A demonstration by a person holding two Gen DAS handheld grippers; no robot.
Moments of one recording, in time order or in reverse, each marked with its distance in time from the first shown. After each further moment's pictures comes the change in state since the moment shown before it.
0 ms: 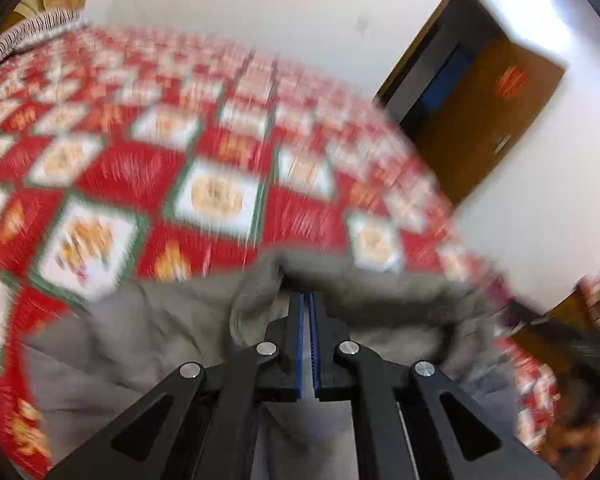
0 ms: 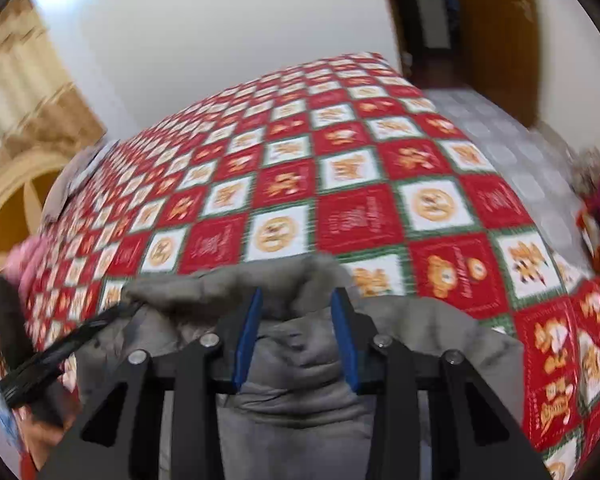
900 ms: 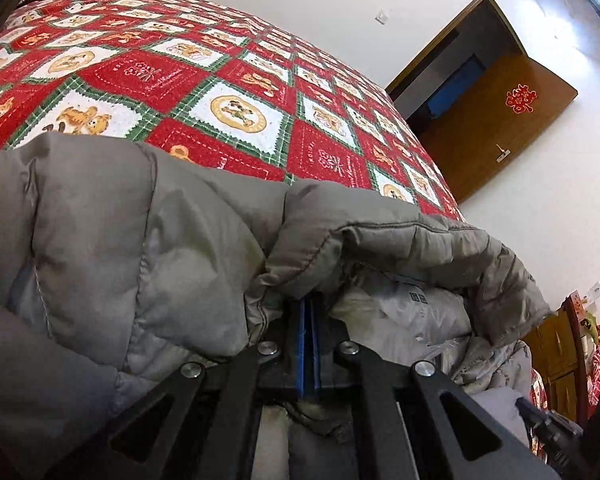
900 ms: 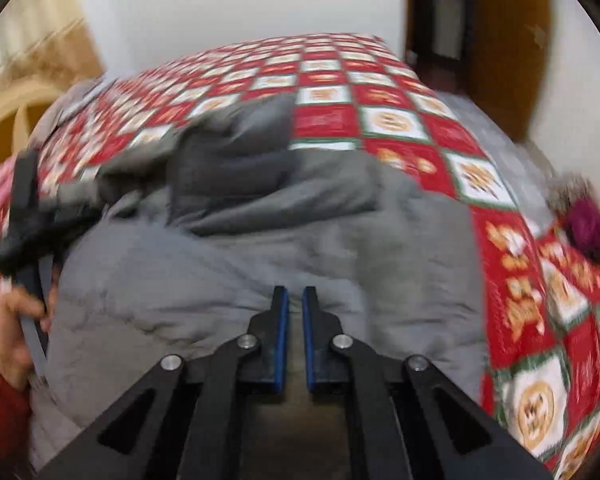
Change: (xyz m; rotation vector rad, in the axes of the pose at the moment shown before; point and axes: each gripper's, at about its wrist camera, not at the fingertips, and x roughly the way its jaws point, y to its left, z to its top) left arm 0.012 0.025 -0.049 -0.106 -0.038 -0.100; right arm -0.031 -0.032 -0.106 -0.065 0.052 -0.112
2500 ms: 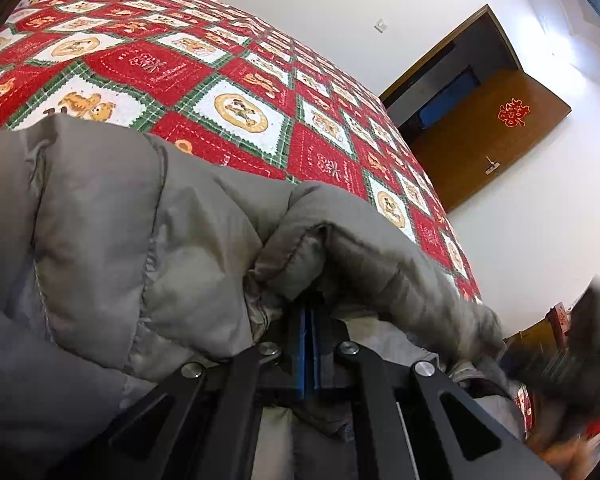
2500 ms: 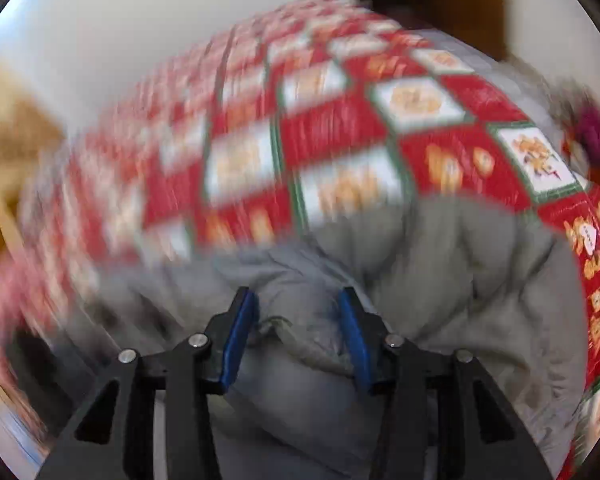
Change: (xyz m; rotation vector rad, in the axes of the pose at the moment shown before) left arm -0.001 0.010 0.001 -0.044 -0.014 -0.060; right arm 0.085 0.029 0.064 0.158 0.122 0.018
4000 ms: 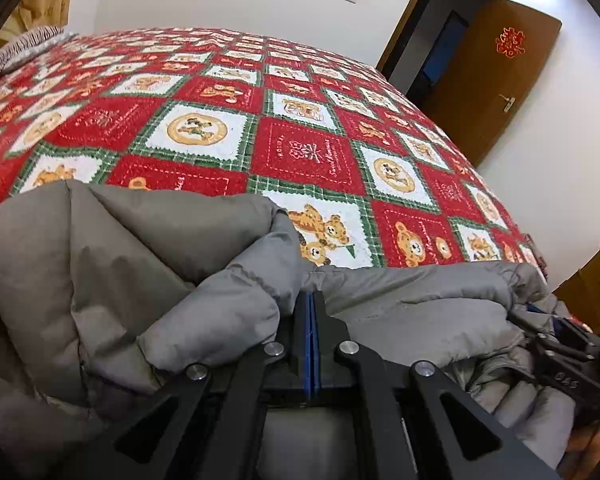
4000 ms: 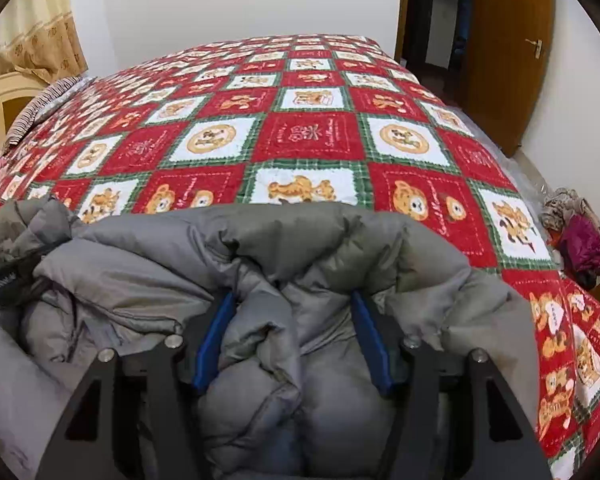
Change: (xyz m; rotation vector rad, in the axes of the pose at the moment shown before) left arm 0.025 -0.049 -0.003 0.269 0.025 0.213; right arm 0.003 -0.020 -0.010 -0.205 -0.113 -0.116
